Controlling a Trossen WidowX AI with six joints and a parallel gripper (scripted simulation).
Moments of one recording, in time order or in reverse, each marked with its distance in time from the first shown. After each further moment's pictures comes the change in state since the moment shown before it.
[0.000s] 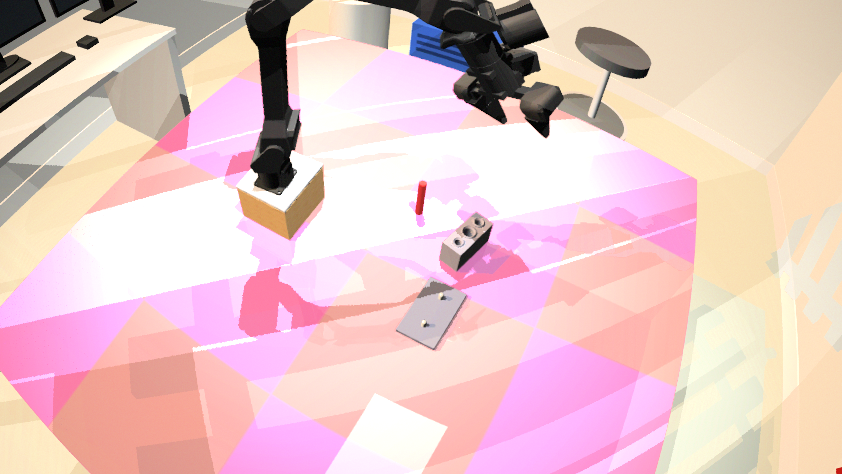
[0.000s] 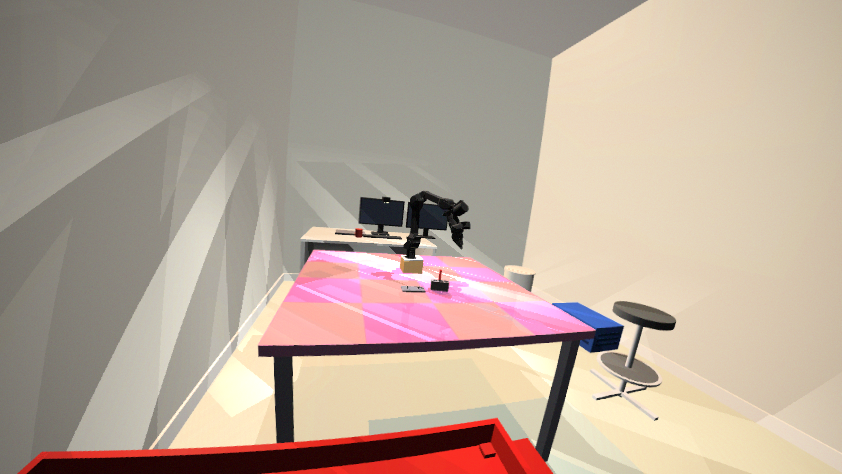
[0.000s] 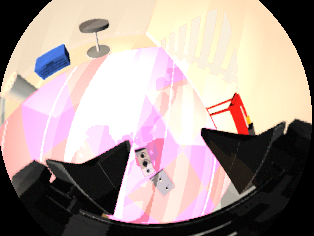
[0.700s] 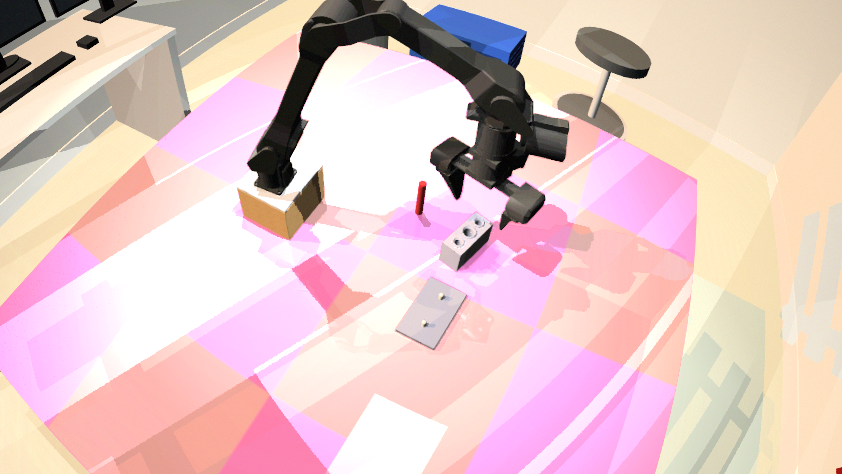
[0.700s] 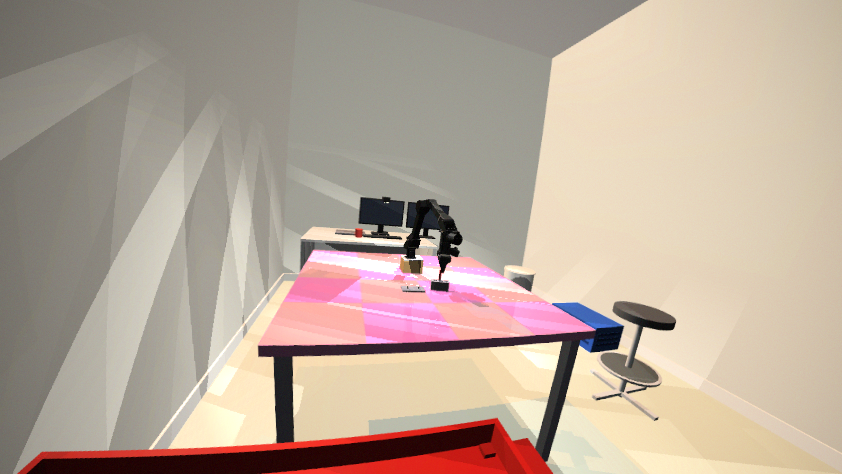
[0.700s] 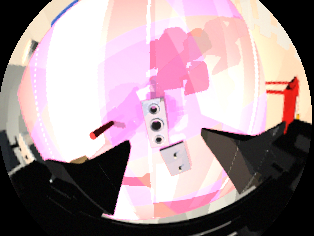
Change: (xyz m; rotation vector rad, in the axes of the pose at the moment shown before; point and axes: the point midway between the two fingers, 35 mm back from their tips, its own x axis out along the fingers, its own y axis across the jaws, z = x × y) arm 0.089 0.029 -0.124 -0.092 0.390 0.408
